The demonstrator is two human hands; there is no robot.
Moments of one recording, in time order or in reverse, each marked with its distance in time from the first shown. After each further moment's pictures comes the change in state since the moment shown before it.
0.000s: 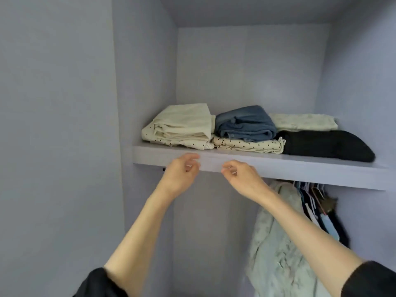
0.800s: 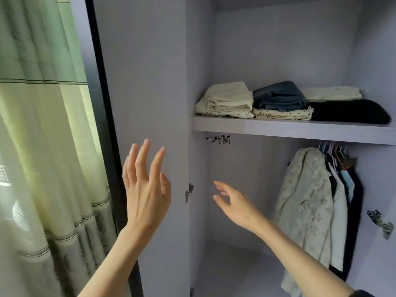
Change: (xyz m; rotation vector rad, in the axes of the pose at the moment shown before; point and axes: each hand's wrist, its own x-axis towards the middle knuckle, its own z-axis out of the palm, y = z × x) left_hand -0.274 -0.033 -0.184 0.672 0.588 0.347; right_hand -0.230 -0.132 0.124 0.147 -0.255 -0.023
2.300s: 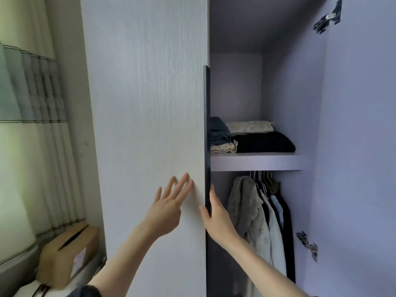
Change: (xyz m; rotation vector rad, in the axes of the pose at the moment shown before) left_hand 0.066 0.126 0.190 -0.156 -0.792 0.360; right_hand 0.037 0.094 -0.107 0.179 0.380 0.071
